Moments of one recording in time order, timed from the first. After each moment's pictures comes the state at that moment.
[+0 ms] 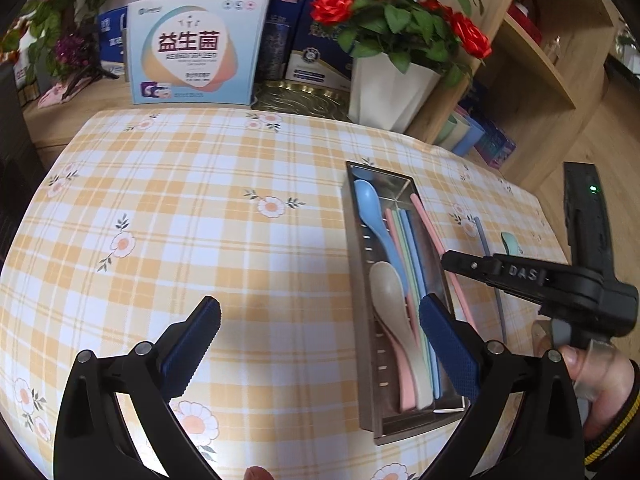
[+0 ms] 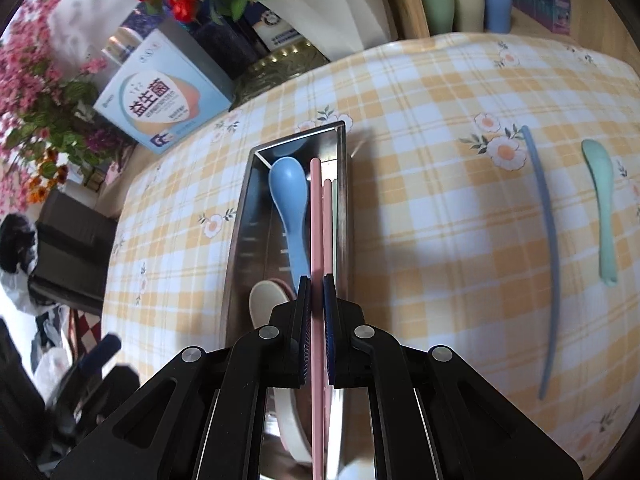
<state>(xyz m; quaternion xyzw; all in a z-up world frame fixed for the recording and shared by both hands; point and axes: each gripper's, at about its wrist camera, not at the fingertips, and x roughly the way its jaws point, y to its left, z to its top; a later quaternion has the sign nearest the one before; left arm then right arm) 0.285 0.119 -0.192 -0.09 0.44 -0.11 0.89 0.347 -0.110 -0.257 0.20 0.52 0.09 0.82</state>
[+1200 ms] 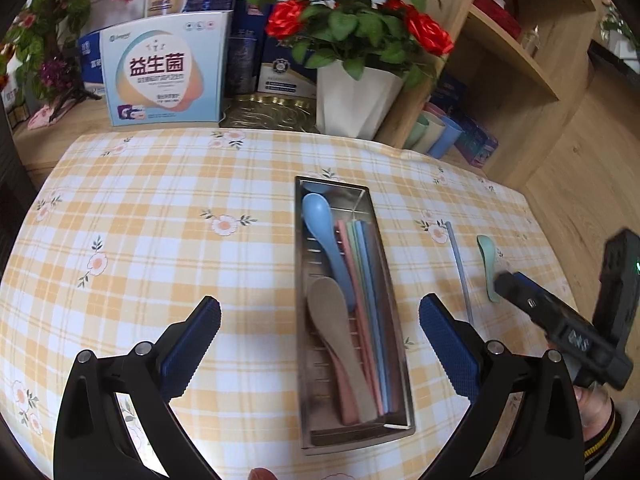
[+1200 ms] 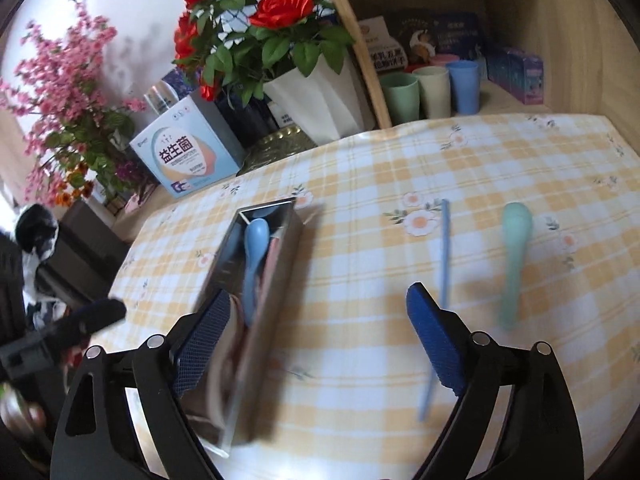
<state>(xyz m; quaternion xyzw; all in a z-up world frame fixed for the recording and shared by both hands) 0.286 0.061 -0.167 -0.06 0.43 -0.12 0.89 0.278 -0.204 -0.225 0.16 0.38 0.11 0.90</state>
